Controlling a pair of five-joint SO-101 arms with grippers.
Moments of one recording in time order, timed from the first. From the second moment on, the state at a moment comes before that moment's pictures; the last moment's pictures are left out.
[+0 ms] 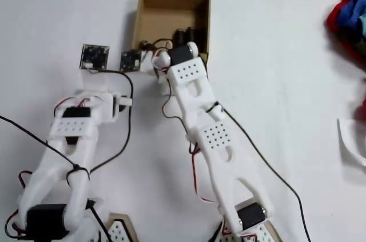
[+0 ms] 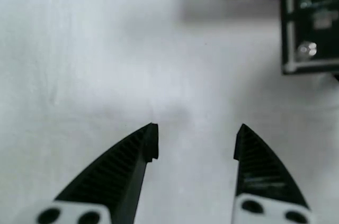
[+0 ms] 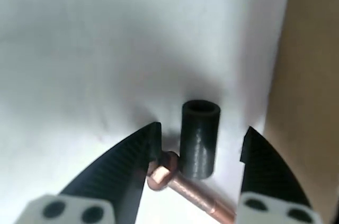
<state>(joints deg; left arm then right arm) -9.5 -21.5 54.4 30.0 -3.6 -27.3 81.2 -94.9 99.1 66.2</state>
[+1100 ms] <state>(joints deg) -9.5 -21.5 54.4 30.0 -3.6 -29.0 72.4 -94.8 100.0 34.2</state>
